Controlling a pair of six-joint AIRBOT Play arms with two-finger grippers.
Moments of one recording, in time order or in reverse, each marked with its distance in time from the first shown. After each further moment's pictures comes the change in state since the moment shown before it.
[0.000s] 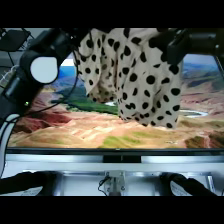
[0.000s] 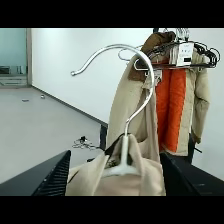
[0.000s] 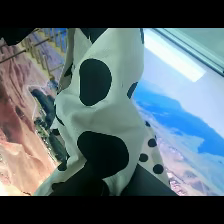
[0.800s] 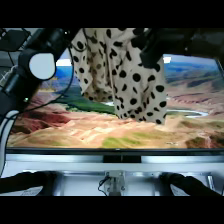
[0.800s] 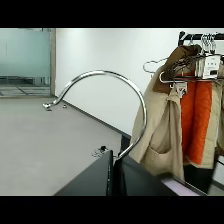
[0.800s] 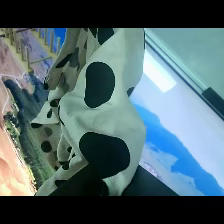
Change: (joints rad) left arm 0.028 -0.010 0.001 -0.002 0.012 -0.002; right arm 0.253 -0.017 -0.001 -0.220 -0.179 -0.045
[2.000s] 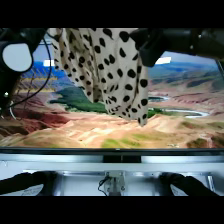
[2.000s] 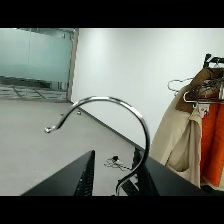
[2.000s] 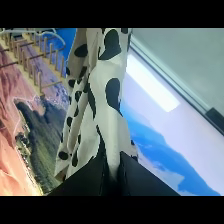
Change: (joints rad) left arm 0.148 0.054 0.000 0.001 0.005 -0.083; right arm 0.008 0.040 0.001 0.013 -0.012 0.038
